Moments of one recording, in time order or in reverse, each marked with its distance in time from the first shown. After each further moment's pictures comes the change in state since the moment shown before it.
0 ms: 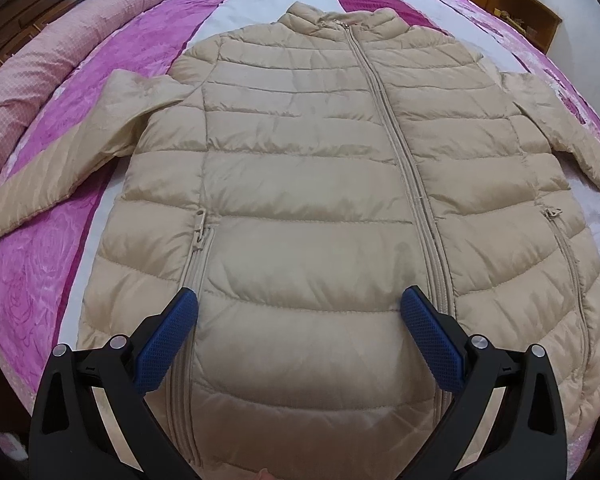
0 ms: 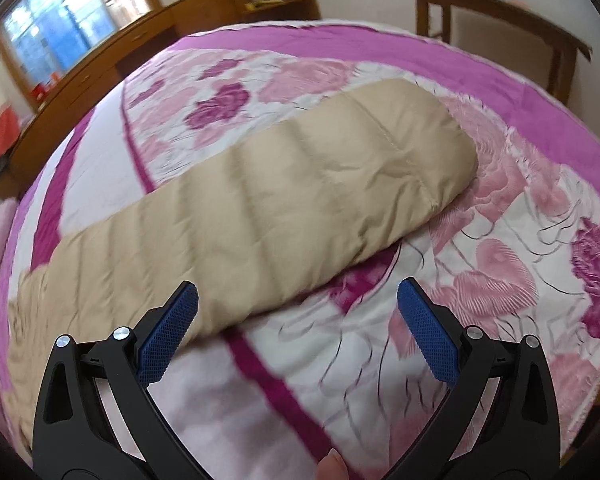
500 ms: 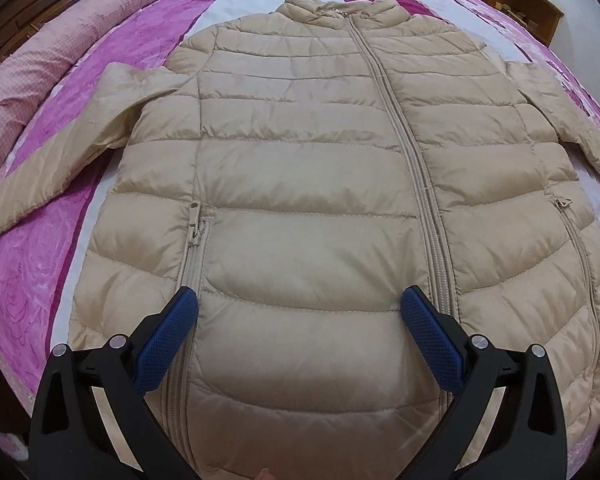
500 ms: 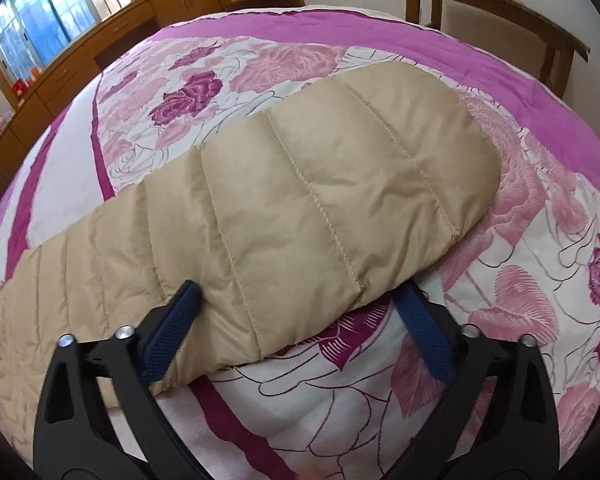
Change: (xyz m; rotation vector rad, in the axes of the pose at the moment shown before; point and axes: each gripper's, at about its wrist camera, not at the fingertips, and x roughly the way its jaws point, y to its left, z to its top) left arm 0.009 -0.002 -0.003 0.006 0.016 0.007; right arm 0.031 0.006 0.008 -0.047 0.021 -0.078
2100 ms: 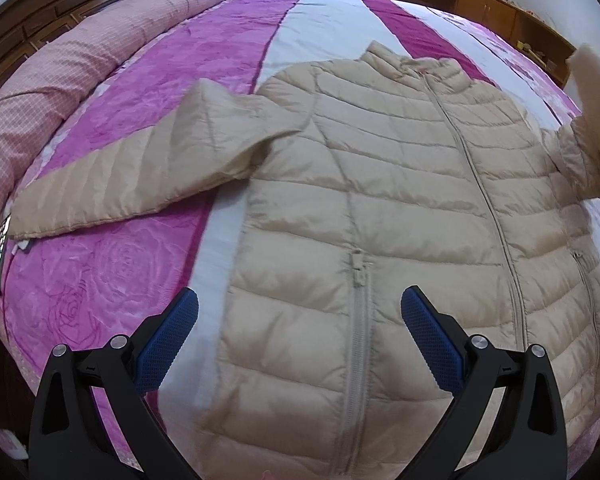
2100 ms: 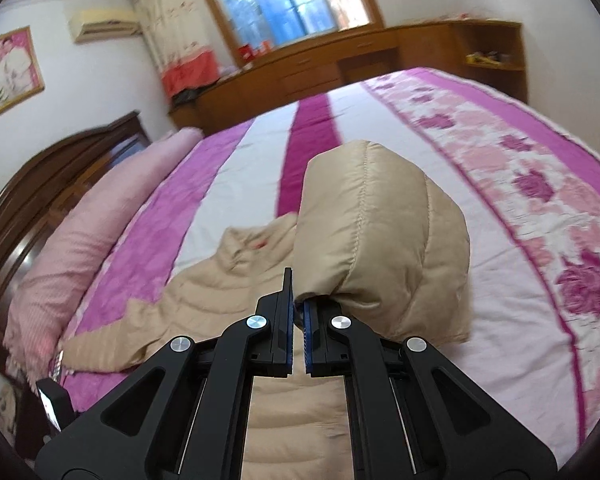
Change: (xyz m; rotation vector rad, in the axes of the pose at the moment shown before) left arm -0.032 0.102 0.015 -0.088 -0.100 0.027; right arm -0.210 0.282 -0.116 -0.450 -0.095 0.655
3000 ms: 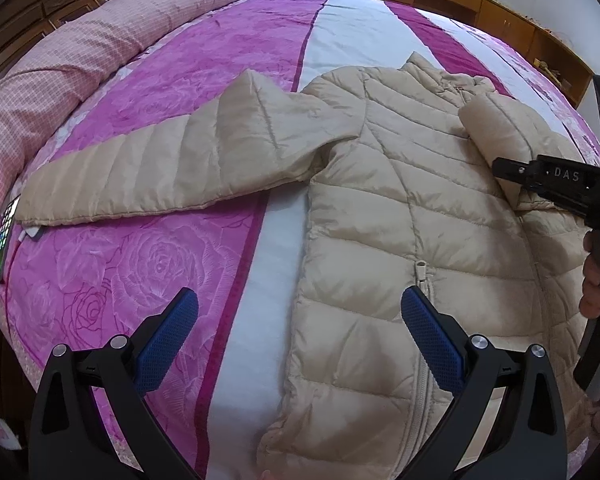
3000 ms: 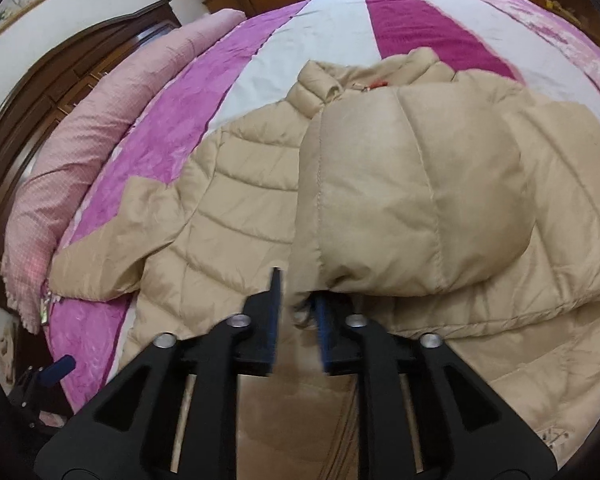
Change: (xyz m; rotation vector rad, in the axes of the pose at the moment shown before) left arm 0.007 0.040 0.002 -0.057 -0.002 0.009; right arm 0.166 0.092 -0.100 -0.077 0.350 0.107
